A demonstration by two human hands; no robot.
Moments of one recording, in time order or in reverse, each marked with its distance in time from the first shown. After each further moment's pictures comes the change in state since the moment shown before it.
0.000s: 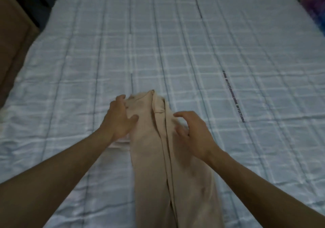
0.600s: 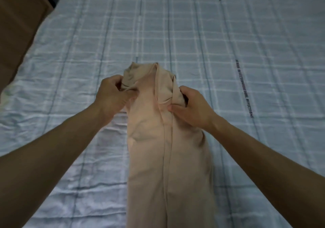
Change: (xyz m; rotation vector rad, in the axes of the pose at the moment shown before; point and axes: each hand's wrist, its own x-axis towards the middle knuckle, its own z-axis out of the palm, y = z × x) left_hand -0.017 0.032 -0.011 -0.491 0.216 -0.093; right_hand 0.048 0.000 -0.017 0.168 -0.158 0.018
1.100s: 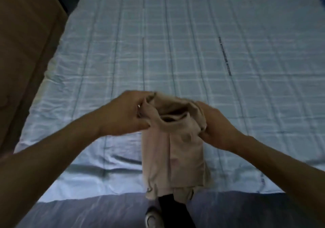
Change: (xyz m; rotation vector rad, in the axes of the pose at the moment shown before) left_hand -0.263 0.023 -0.069 0.351 -0.605 0.664; right_hand -0.271 -0.031 0.005 -0.306 -0.034 -0.354
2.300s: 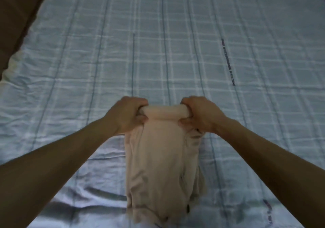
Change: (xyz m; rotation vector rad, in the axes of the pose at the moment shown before) left_hand 0.088 -0.127 0.043 0.263 -0.027 -0.302; right_hand 0.108 0.087 0.013 -0.255 -0.296 0.294
